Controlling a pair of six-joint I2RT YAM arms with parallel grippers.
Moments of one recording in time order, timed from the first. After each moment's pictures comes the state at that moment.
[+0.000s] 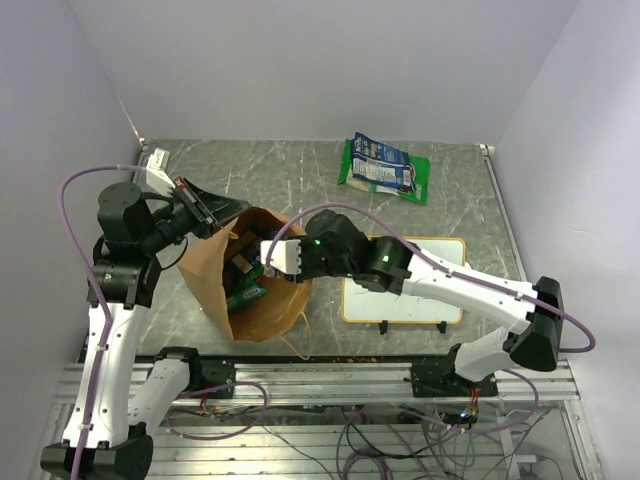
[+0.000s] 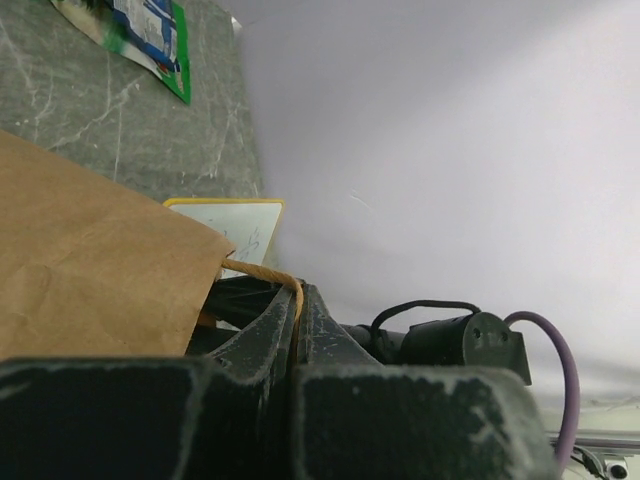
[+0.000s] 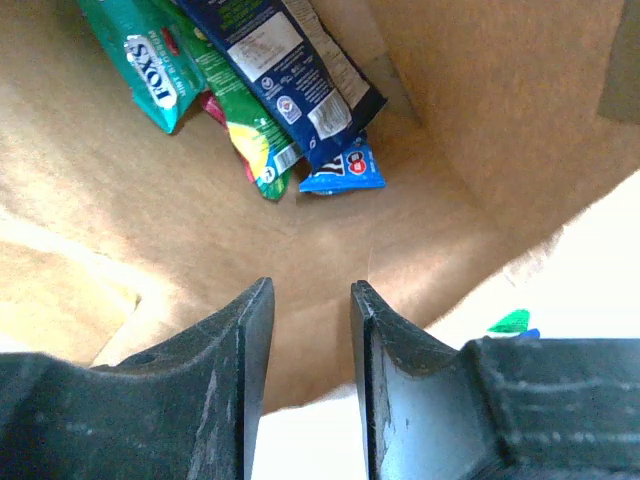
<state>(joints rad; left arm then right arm) -0.06 0.82 1.08 -0.39 0.70 -1.08 1.13 1.47 1.33 -0.48 0.06 -0.74</state>
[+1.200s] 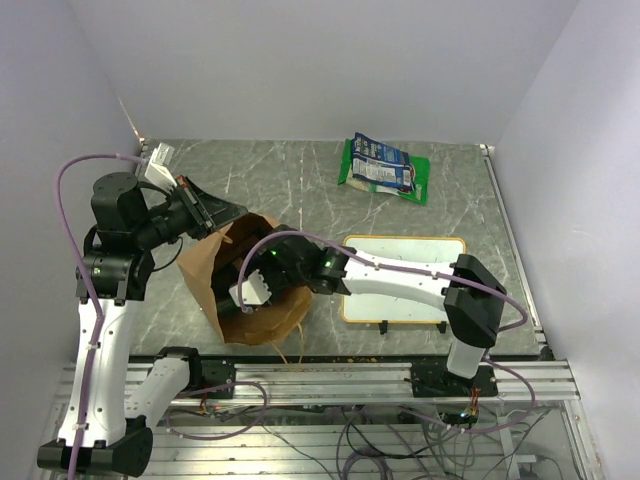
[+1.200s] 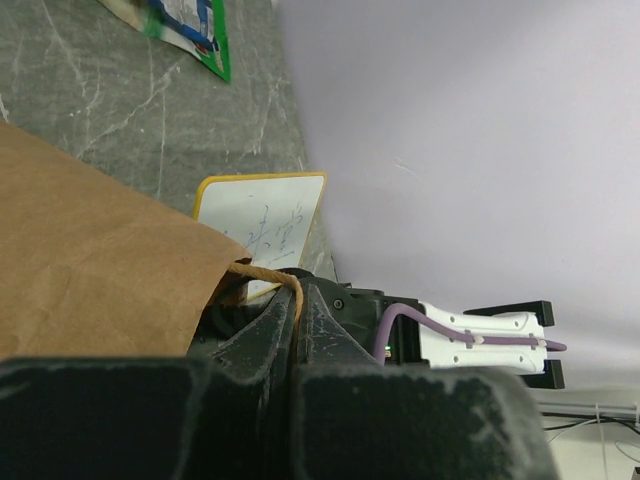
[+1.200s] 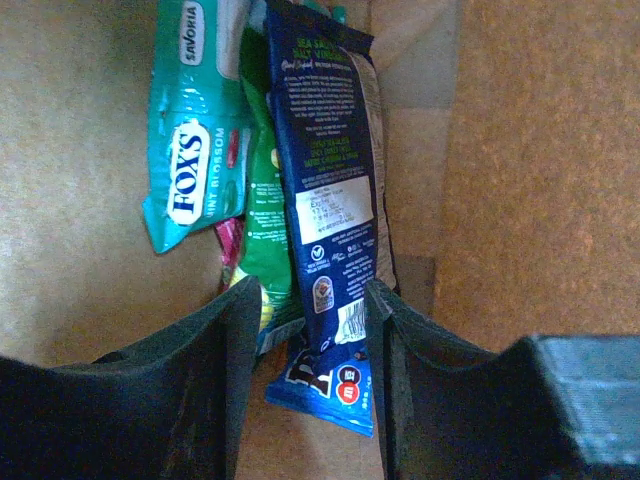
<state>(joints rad) -0.06 0.86 1.22 -0.61 0.72 -0.87 1.14 1.78 1.33 -0.22 -0.21 -1.17</state>
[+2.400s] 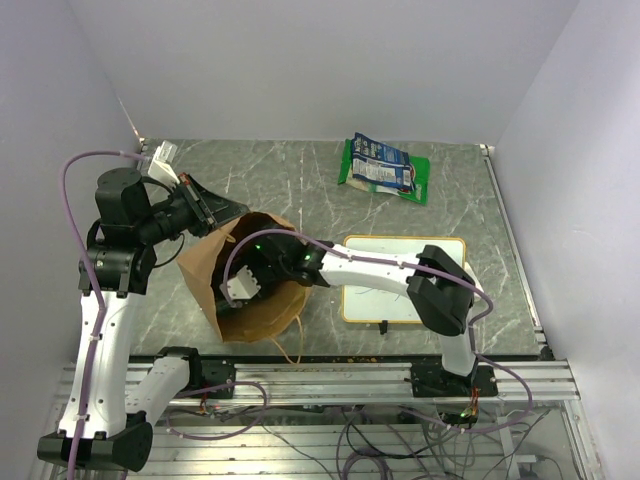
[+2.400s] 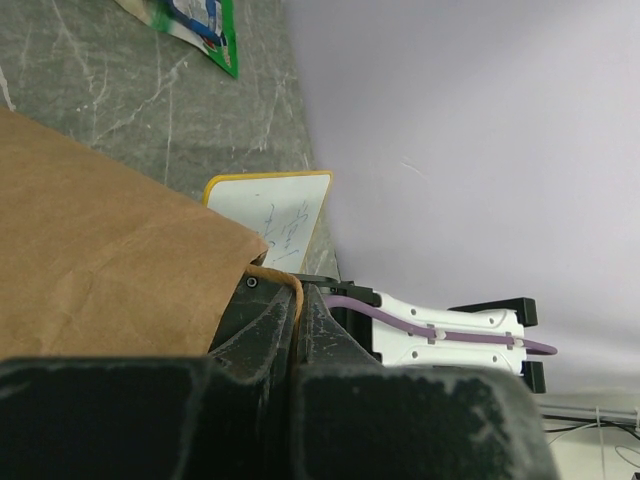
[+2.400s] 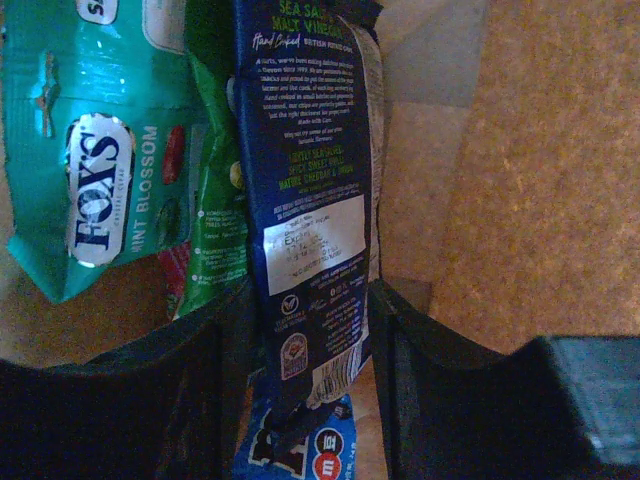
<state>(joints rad) -0.06 0.89 1.22 -0.62 0.72 -0.85 1.10 1.97 1.46 -0.21 -0.19 -1.27</state>
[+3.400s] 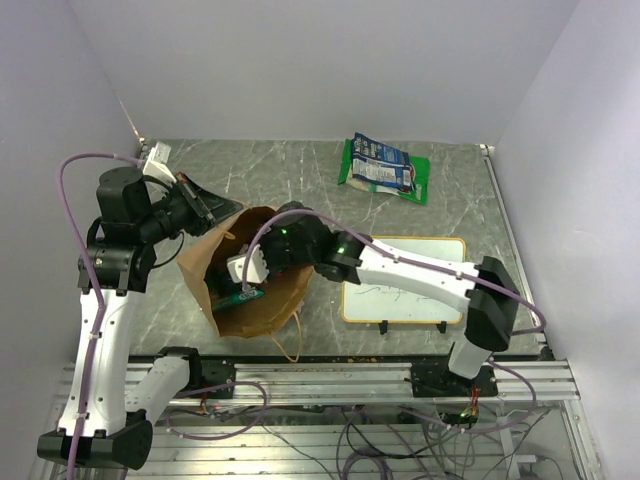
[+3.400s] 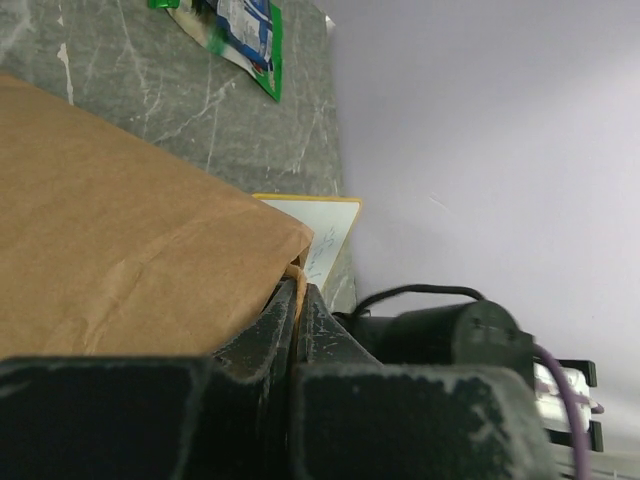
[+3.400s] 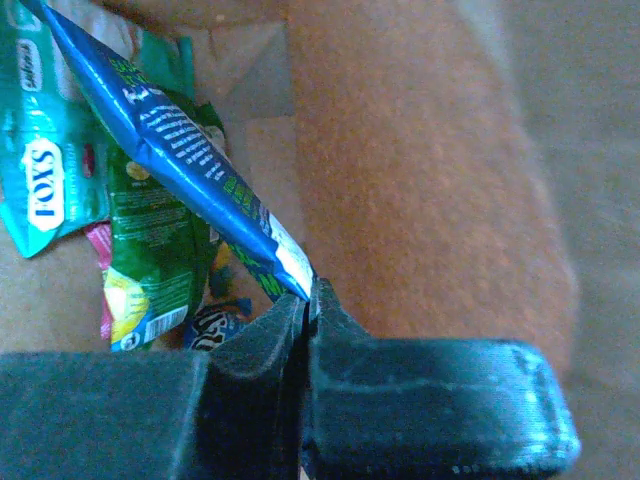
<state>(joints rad) -0.06 0.91 1.24 -0.67 0.61 -0.85 1.10 1.75 1.43 -0.17 -0.19 -1.18</state>
